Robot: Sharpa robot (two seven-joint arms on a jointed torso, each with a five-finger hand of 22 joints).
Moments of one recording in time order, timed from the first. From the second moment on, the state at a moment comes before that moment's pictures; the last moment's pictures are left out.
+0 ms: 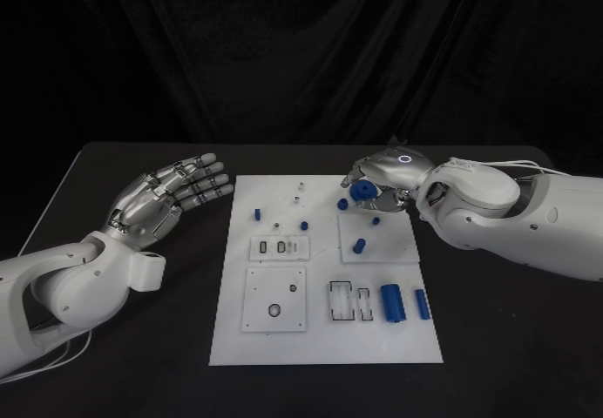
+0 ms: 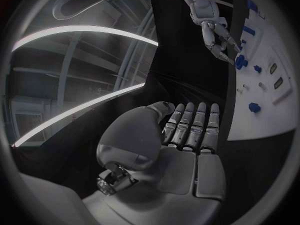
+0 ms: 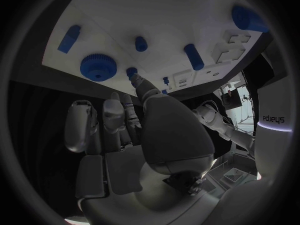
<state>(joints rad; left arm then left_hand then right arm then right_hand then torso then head) 1.33 -1.08 -0.21 1.68 0.07 0.04 0.68 1.28 0.19 0.30 0.07 0.58 0.58 0.15 0.11 0.06 0.59 0.20 0.07 0.24 0.48 0.22 0.28 0.10 0.15 0.39 0.29 0.27 0.12 1.50 -0.91 -0.25 1.63 -1.75 -0.32 -0.16 1.39 -0.03 0.16 -0.02 0.24 0.79 0.09 0.12 0.11 0.66 0.12 0.53 0.07 1.36 0.01 1.29 0.79 0.09 1.38 0.11 1.41 1.20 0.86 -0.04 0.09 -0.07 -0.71</state>
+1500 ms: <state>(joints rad) 1.33 -1.07 -0.21 1.63 0.07 0.07 0.68 1.28 0.19 0.33 0.08 0.58 0.60 0.16 0.12 0.07 0.60 0.21 0.07 0.25 0.48 0.24 0.29 0.09 0.13 0.40 0.29 0.27 0.12 1.43 -0.83 -0.25 1.53 -1.73 -0.37 -0.09 1.40 -0.02 0.33 0.02 0.29 0.92 0.12 0.12 0.15 0.82 0.13 0.44 0.06 1.38 0.05 1.32 0.86 0.09 1.39 0.15 1.43 1.26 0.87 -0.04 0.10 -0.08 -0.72</state>
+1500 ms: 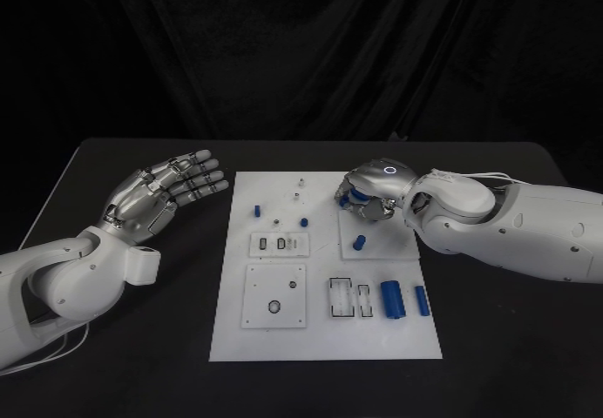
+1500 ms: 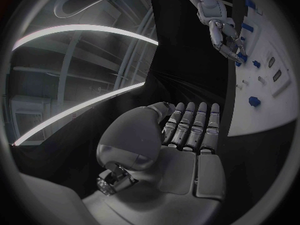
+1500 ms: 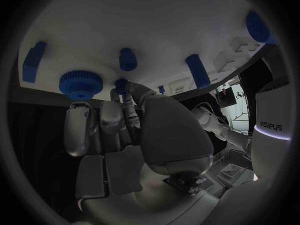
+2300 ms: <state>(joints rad) 1.33 -1.06 -0.21 1.61 0.07 0.08 0.68 1.27 0.19 0.34 0.08 0.58 0.60 0.16 0.12 0.07 0.60 0.21 0.07 0.24 0.49 0.24 0.30 0.09 0.13 0.40 0.29 0.28 0.12 1.43 -0.81 -0.25 1.51 -1.73 -0.38 -0.08 1.45 -0.02 0.43 -0.01 0.14 1.01 0.14 0.15 0.21 0.99 0.12 0.34 0.06 1.39 0.02 1.32 0.86 0.09 1.40 0.12 1.44 1.28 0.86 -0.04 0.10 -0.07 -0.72</state>
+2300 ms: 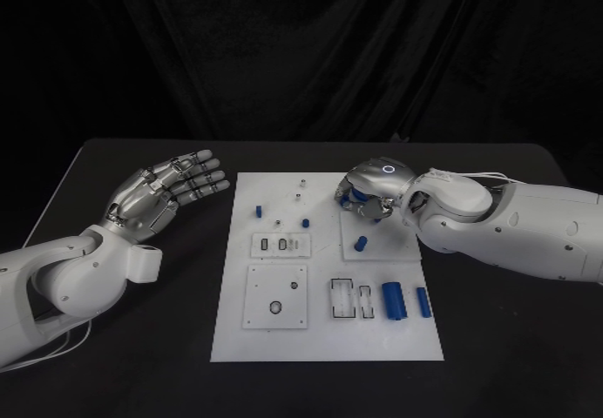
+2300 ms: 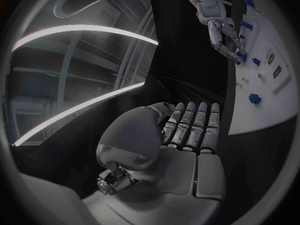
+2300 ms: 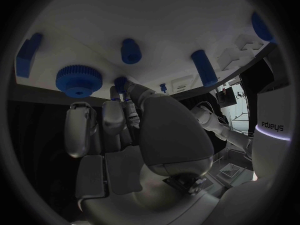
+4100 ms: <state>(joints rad) 1.33 -1.03 -0.21 1.59 0.08 0.09 0.68 1.27 0.18 0.35 0.08 0.58 0.60 0.16 0.12 0.07 0.60 0.21 0.07 0.25 0.49 0.25 0.30 0.09 0.12 0.40 0.29 0.28 0.12 1.49 -0.54 -0.24 1.27 -1.58 -0.37 -0.02 1.48 -0.03 0.43 -0.01 0.07 1.03 0.14 0.15 0.25 1.04 0.12 0.28 0.07 1.38 0.00 1.27 0.81 0.09 1.39 0.11 1.42 1.26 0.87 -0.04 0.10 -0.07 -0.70</state>
